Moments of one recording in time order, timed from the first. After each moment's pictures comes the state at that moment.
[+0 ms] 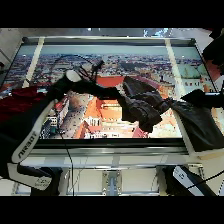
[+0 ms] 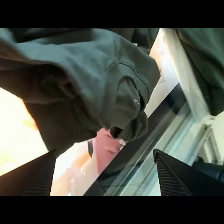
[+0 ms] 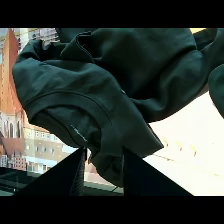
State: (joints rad) left arm -0.47 -1.61 1.40 0.65 -1.02 -1.20; right arm -0.52 -1.01 1.07 -0.88 1.39 1.17
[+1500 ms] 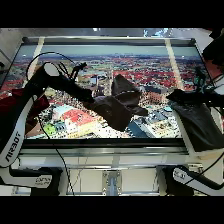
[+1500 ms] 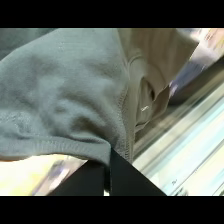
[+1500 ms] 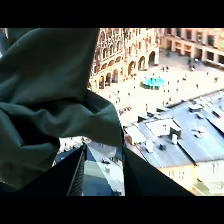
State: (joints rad) left arm -0.21 -1.49 1.40 0.98 -1.43 -1.24; right arm -0.27 -1.24 1.04 -0.89 1.12 1.17
